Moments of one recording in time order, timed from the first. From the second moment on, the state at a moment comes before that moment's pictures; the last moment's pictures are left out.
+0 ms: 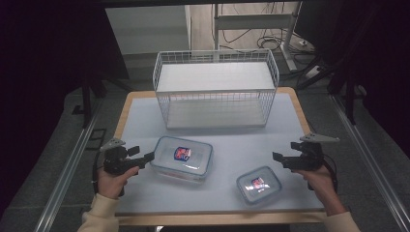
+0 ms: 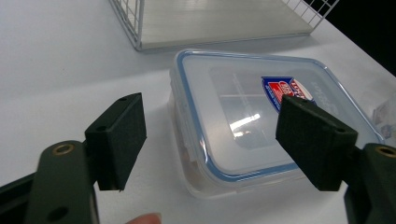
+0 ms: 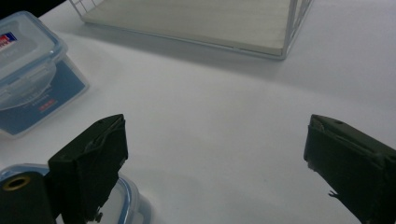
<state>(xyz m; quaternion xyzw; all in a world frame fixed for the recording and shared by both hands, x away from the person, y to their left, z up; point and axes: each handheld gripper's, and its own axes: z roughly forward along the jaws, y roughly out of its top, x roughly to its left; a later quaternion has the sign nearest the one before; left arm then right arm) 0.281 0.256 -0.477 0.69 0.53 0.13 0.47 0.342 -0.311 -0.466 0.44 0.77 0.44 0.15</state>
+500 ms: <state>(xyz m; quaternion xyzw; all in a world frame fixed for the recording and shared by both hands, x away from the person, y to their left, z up) 0.271 0.252 -0.471 0.71 0.50 0.11 0.48 0.337 -0.303 -0.461 0.42 0.78 0.43 0.14</state>
